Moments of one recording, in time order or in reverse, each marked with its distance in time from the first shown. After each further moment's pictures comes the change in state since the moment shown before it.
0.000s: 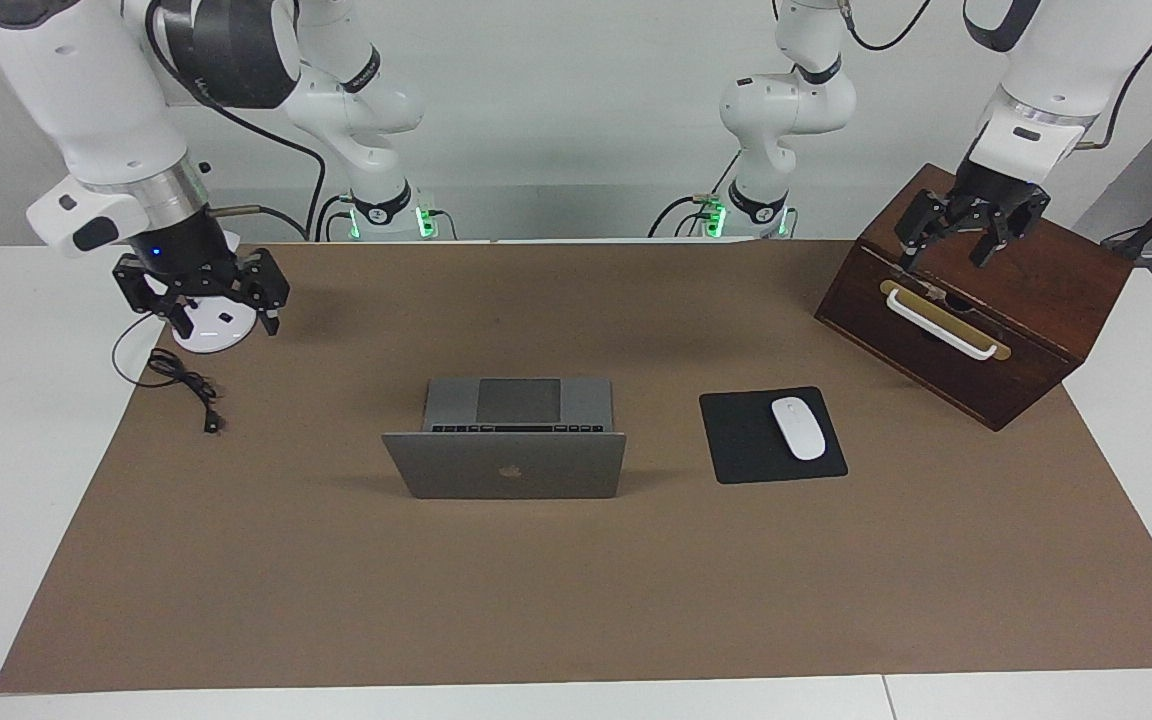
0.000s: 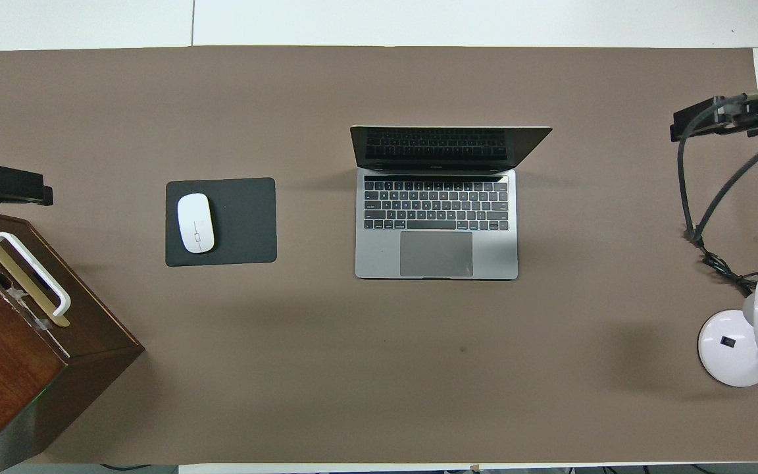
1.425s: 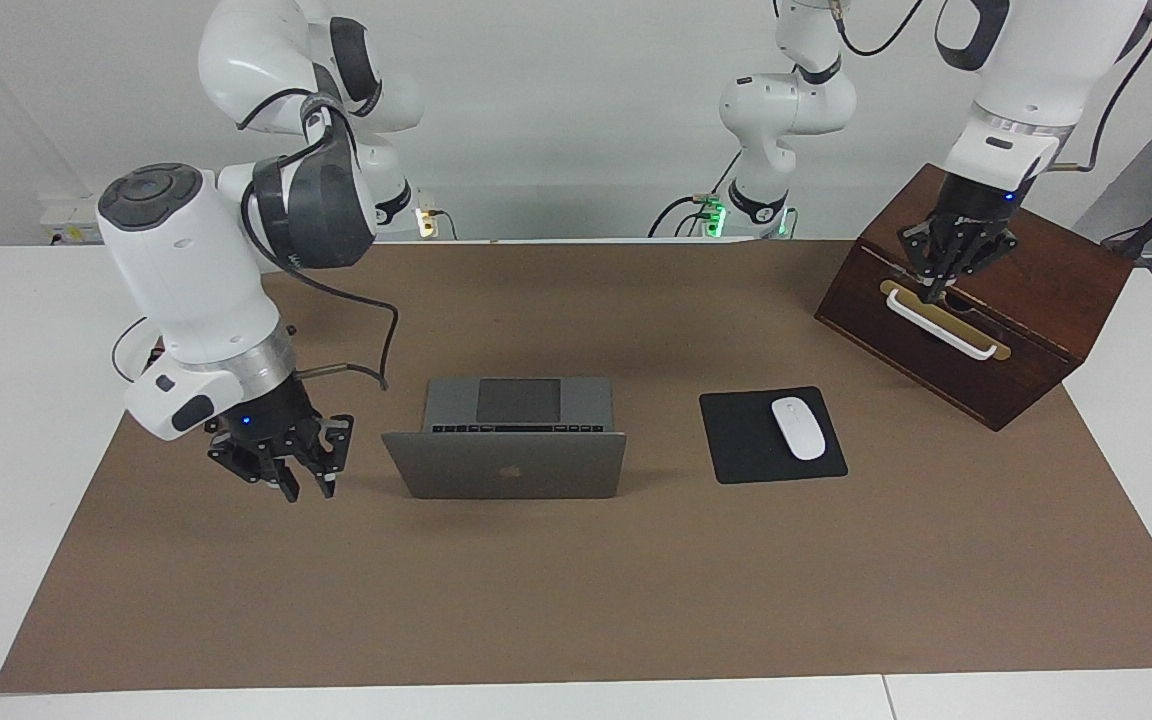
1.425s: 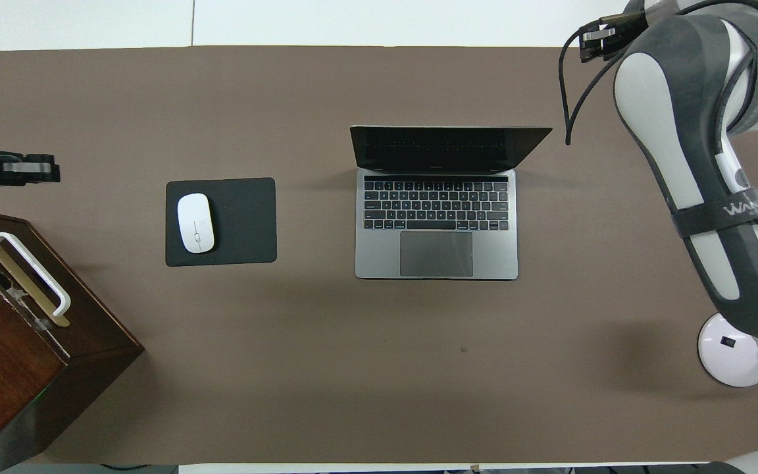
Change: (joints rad) left arm -0.068 -0.020 -0.007 -0.122 -0.001 0.247 0.055; right arm 0.088 0.403 0.033 0.376 -0.007 0.165 0.060
